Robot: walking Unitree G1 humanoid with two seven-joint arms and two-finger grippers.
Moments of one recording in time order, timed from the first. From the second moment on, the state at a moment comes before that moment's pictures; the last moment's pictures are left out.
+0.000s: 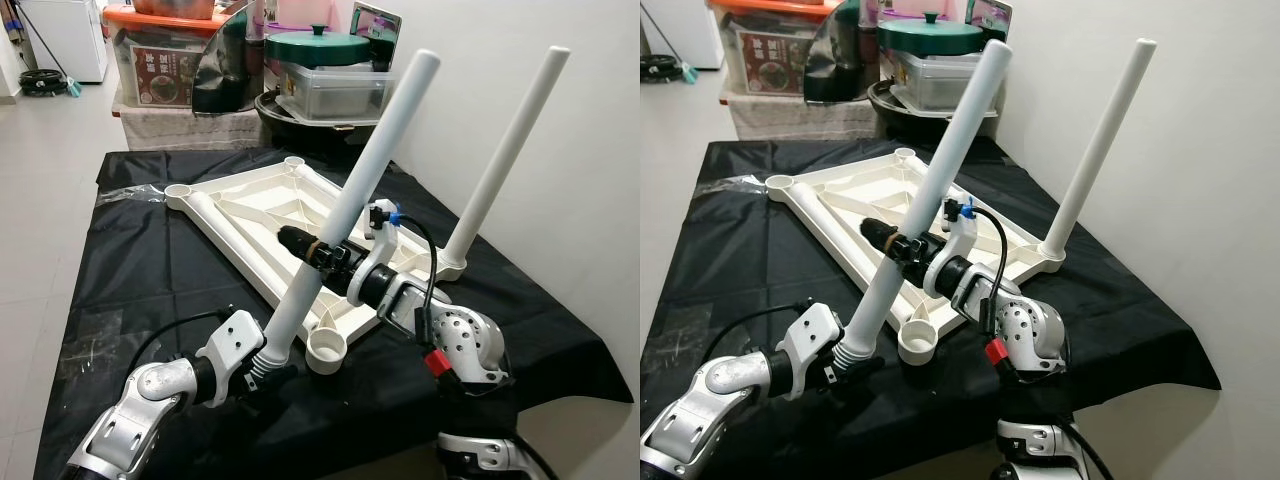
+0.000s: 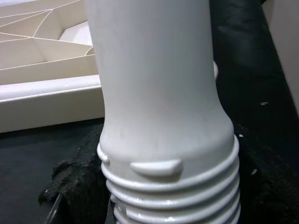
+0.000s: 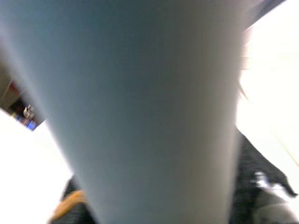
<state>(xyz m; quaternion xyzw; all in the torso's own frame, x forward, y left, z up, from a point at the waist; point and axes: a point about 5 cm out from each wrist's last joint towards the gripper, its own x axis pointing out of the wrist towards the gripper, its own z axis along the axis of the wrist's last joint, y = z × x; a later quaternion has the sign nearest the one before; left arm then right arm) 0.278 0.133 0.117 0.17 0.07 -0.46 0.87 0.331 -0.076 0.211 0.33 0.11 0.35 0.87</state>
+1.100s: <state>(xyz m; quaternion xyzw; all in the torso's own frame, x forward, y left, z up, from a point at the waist) 0.284 0.132 0.151 0.11 -0.04 -0.41 0.91 0.350 -0.140 0.271 0.17 -0.09 0.21 0.96</state>
